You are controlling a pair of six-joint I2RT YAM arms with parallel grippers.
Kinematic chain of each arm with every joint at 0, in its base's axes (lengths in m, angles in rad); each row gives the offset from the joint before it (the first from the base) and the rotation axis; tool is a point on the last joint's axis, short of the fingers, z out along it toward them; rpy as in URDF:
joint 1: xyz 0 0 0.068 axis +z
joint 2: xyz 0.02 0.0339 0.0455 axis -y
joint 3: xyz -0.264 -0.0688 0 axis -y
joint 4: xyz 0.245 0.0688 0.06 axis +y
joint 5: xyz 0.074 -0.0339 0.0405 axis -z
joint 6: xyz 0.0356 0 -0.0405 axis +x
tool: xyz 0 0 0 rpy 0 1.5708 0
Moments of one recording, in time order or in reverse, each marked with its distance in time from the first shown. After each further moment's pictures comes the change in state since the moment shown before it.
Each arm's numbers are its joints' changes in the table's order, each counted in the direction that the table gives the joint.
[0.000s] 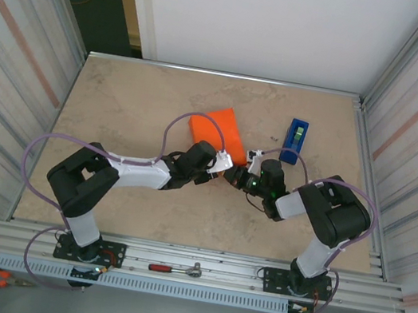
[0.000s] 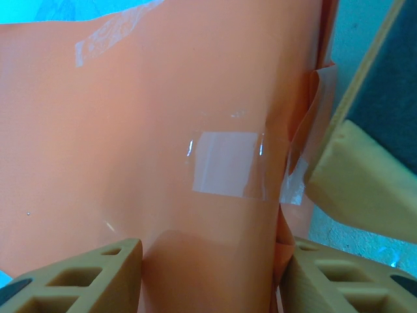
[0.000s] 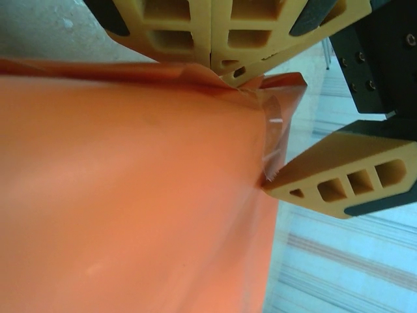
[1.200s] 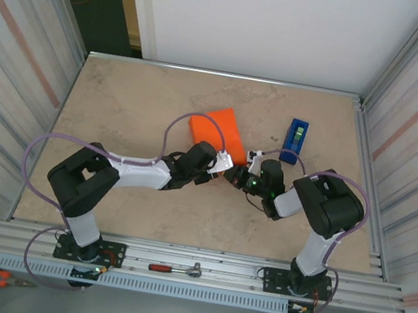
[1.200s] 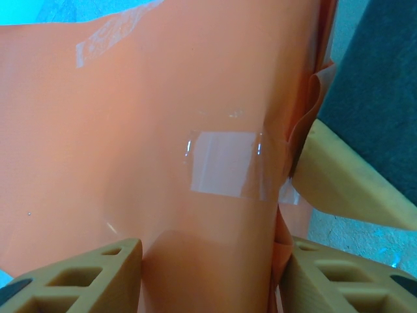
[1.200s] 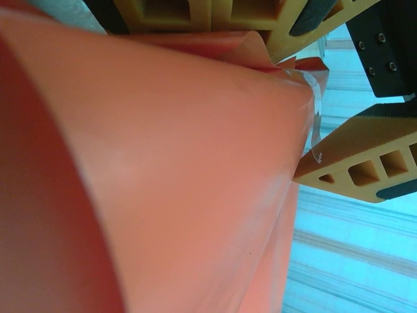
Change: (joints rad) left arm -0.005 -0.002 0.000 -0.001 -0.008 0.000; right arm -0.022 -0.078 0.014 -0.072 -0.023 0.044
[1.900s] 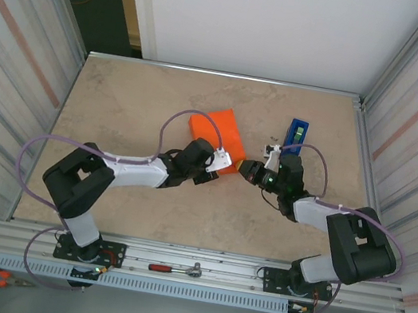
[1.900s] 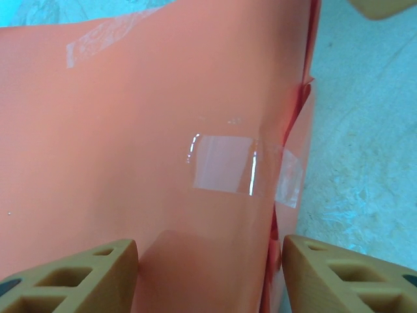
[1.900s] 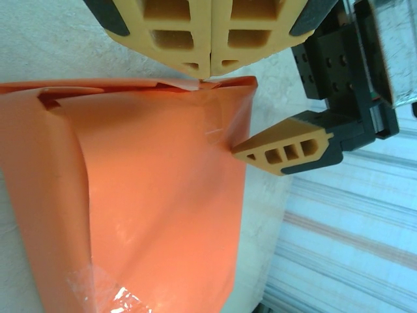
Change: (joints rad) left arm 0.026 0.038 -0.002 0.035 0.104 -0.052; right arm -0.103 0.383 -0.010 0.407 -0.026 -0.126
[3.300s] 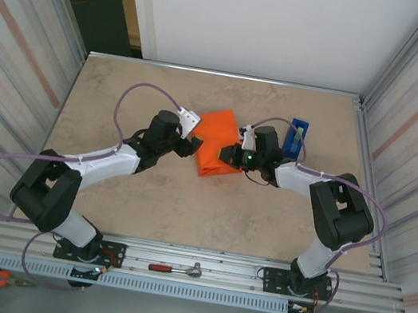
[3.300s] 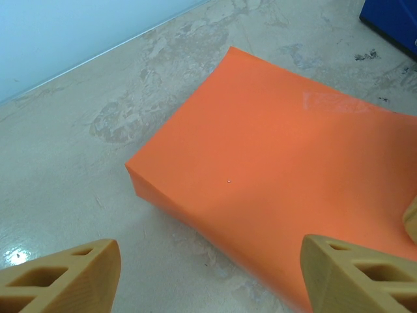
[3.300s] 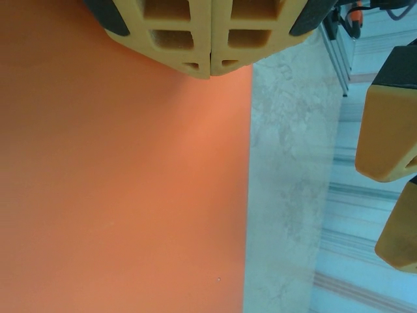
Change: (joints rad) left arm 0.263 0.194 -0.056 -0.068 0.082 -0.298; right arm 0.095 -0.275 0.431 0.400 -0.042 -0.137
